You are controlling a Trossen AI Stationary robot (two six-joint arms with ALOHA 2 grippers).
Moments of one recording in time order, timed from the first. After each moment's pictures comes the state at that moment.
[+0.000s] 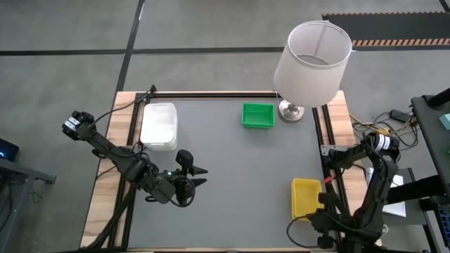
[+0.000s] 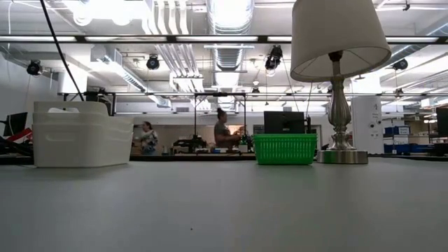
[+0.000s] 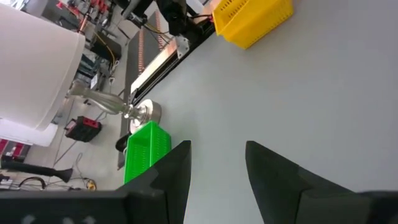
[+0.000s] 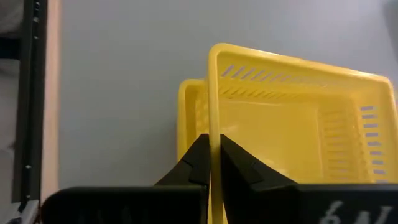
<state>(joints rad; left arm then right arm) -0.60 1.30 1.08 -0.39 -0.74 0.35 1.29 1.67 1.16 -1.11 0.55 1.37</state>
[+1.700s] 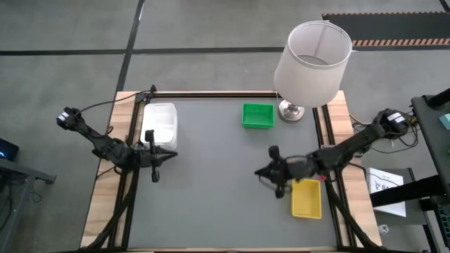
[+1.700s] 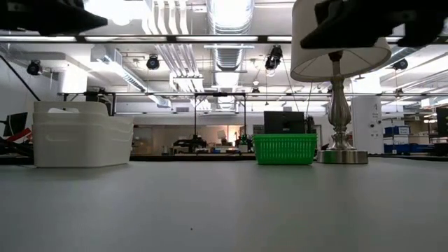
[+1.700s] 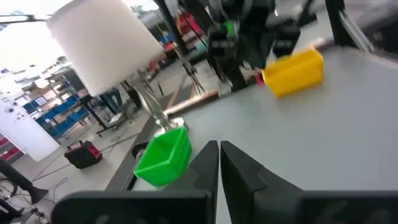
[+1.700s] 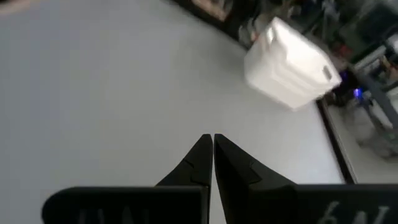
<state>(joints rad) -0.58 0.40 0.30 0.04 -0.73 0.41 0.44 1.23 0.61 0.16 0.41 -0.33</state>
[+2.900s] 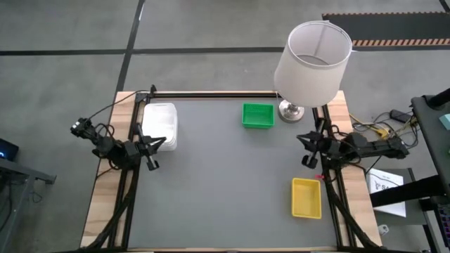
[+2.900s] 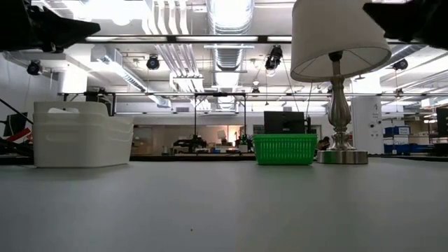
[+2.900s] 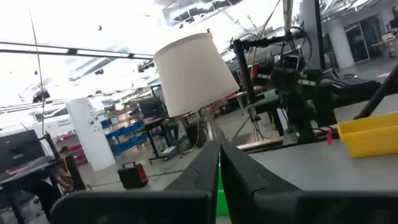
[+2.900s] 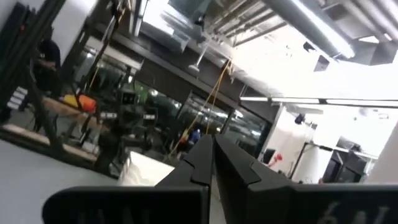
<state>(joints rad) -0.58 0.02 0.01 0.41 -0.88 0.67 0.12 0.03 0.01 0.45 0.21 -0.62</state>
